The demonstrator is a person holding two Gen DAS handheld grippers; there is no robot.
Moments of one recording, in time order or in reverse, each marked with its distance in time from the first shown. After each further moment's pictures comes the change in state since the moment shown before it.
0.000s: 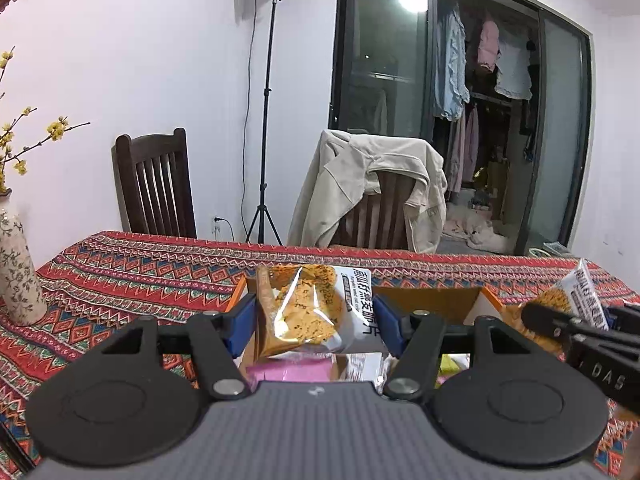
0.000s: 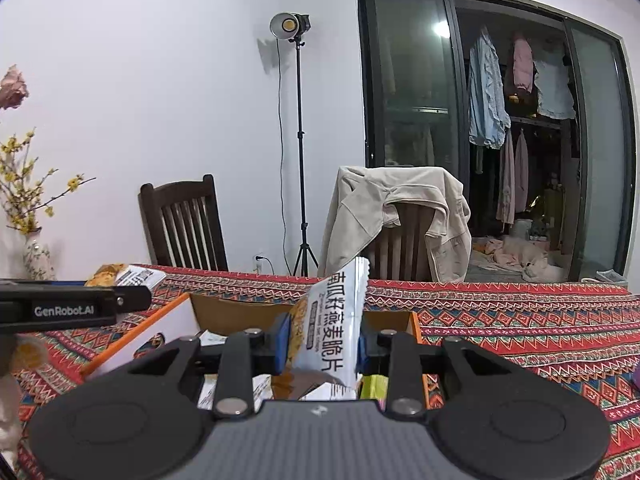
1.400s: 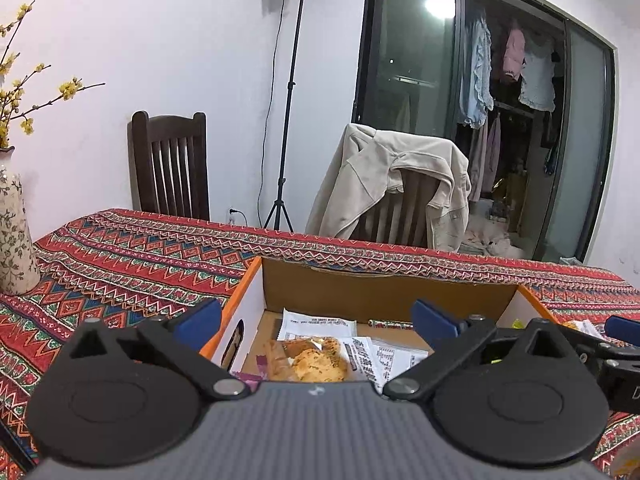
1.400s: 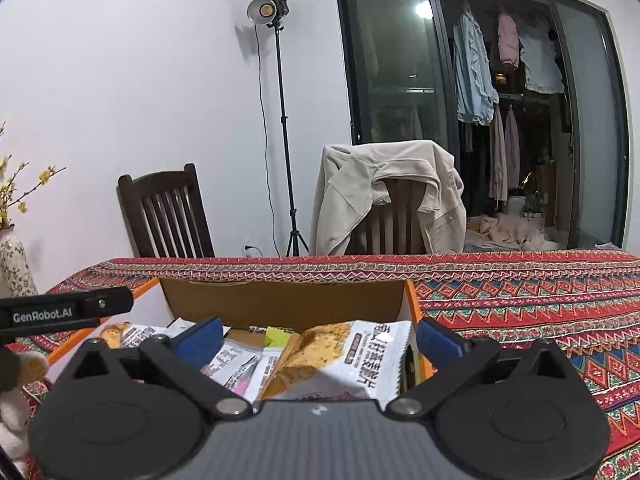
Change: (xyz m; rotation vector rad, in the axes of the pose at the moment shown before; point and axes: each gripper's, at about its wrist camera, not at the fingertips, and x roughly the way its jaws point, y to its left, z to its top) left arm 0.035 0.016 -0.028 -0.060 -0.011 0.044; right arm 0.044 -0.021 -0.027 0.062 0.024 -0.012
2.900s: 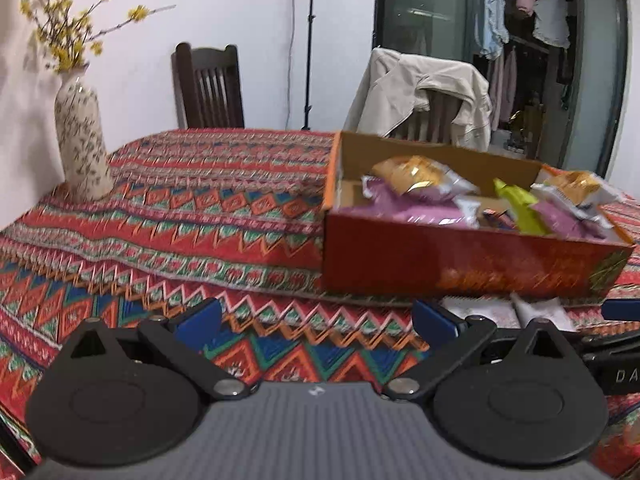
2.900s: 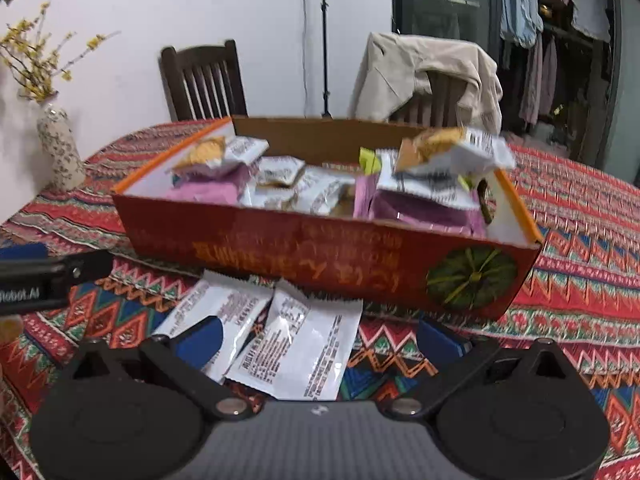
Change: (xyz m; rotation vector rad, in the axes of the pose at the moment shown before) left arm -0.072 0.076 -0.079 0.043 0.220 0.067; right arm -0.033 0.078 -0.075 -0.086 0.393 0.020
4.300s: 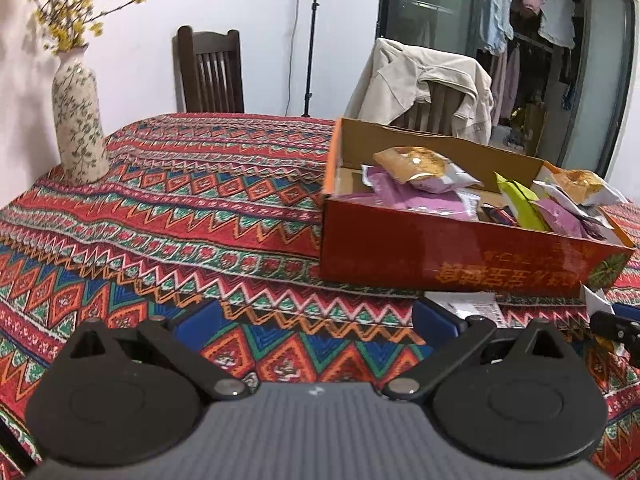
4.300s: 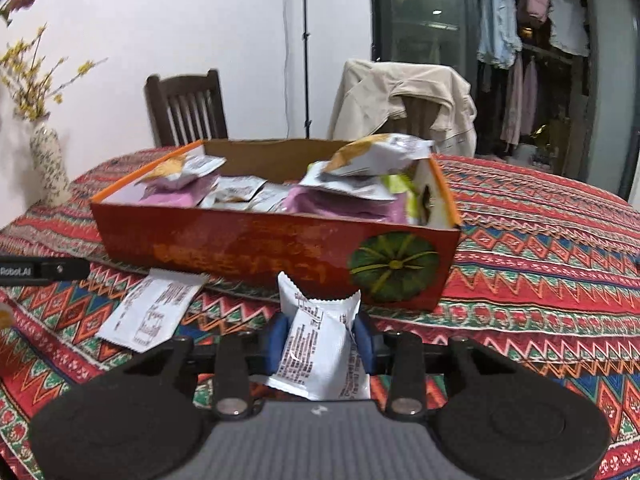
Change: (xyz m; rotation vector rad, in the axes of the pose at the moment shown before) left arm 0.000 -0.005 0.003 -0.020 0.038 -0.019; right arm -0.034 -0.048 -0.028 0.030 -0.148 -0.012
